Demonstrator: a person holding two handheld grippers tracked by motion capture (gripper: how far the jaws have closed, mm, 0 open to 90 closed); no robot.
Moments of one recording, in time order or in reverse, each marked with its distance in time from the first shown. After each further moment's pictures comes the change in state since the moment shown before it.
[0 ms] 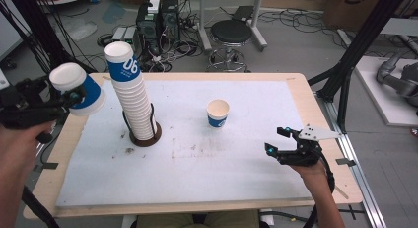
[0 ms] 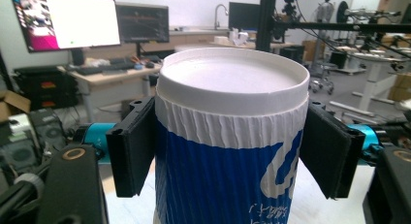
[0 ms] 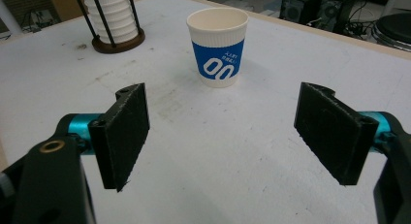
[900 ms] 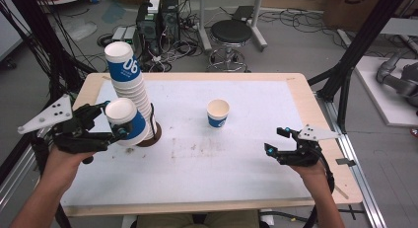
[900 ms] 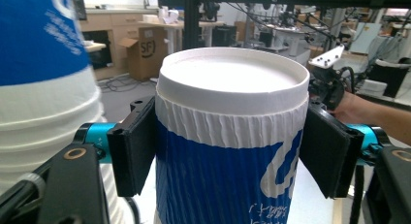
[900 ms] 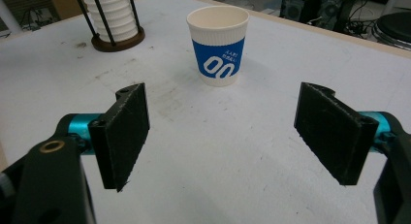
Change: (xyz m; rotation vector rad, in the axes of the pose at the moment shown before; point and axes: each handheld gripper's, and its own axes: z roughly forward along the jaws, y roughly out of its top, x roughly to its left) left arm -0.059 -0.044 0.045 0.066 -0.284 0.000; right arm 0.000 0.000 0.001 0.004 0.001 -0.004
